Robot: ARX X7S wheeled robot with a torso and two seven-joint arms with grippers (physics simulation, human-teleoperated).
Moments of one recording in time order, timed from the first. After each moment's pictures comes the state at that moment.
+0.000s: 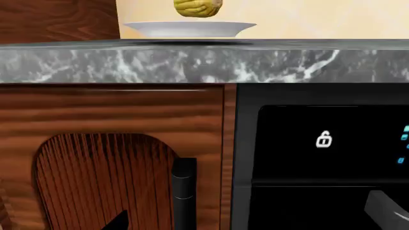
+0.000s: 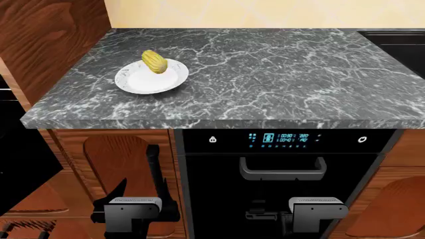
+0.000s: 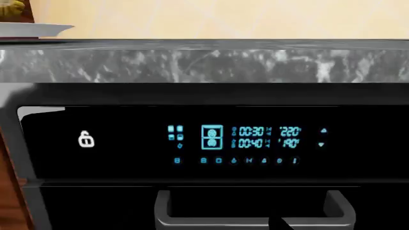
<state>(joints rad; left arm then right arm) 0.00 0.00 0.00 0.00 0.00 0.00 0.00 0.00 0.00 0.00 0.00 0.00 0.00 0.00</state>
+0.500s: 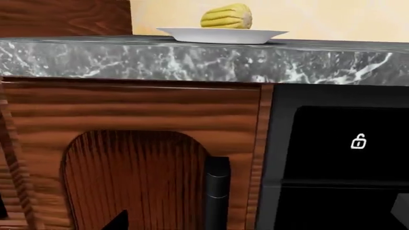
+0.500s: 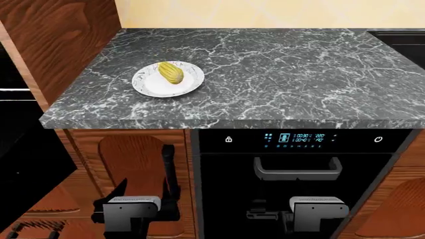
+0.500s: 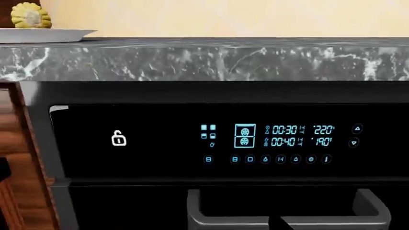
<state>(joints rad) 0.00 -0.05 0.05 0.00 -0.07 -0.01 -0.05 0.01 0.05 -0.05 0.01 0.05 0.00 0.06</state>
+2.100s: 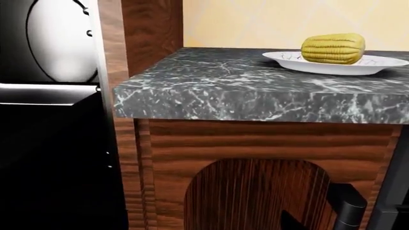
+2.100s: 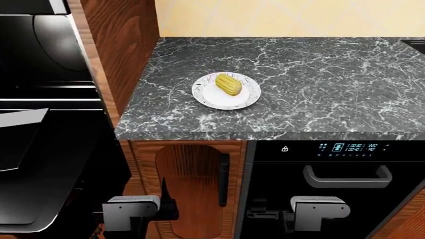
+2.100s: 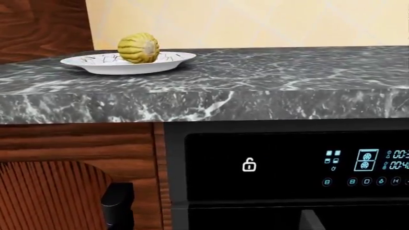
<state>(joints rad) -0.02 -0.13 0.15 0.00 -0.15 0.00 -0.16 0.02 0.13 -0.15 0.01 0.15 -0.01 0.16</state>
